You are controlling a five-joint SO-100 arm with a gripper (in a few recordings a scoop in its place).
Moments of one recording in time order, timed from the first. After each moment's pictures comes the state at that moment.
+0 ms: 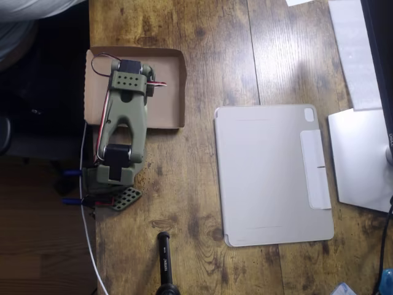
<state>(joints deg) -68.6 127.2 121.1 85.4 0.4</state>
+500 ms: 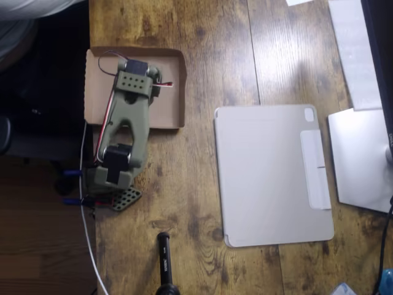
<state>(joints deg) -59.9 129.6 117.5 87.4 -6.3</state>
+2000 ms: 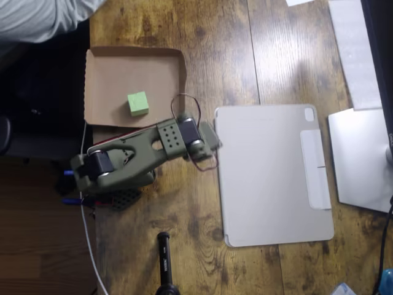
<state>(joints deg) -0.8 140.9 125.1 83.3 -5.7</state>
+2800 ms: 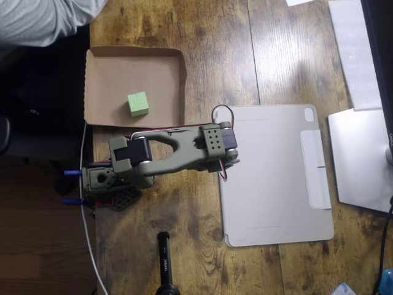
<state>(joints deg) 5.4 113.6 115.0 90.2 -0.9</state>
